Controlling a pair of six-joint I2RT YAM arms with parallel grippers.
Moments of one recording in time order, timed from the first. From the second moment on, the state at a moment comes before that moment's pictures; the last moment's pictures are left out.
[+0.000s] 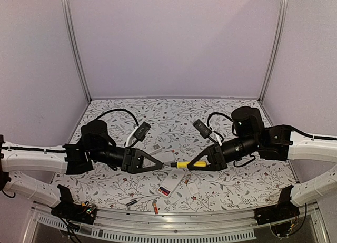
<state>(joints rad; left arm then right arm) -0.98 1.14 0.56 0.41 0.65 -0.86 1.01 1.17 0.86 -0.16 -0.63 0.57</state>
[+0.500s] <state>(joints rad) -0.96 1.17 0.55 0.51 0.77 -0.90 1.01 1.20 0.87 -0.08 -0.68 0.61</state>
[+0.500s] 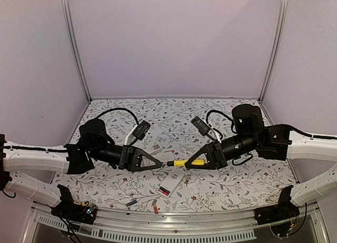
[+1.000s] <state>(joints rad) -0.96 1.14 0.46 0.71 0.68 -0.97 1.01 1.14 0.71 0.22 -0.44 0.82</state>
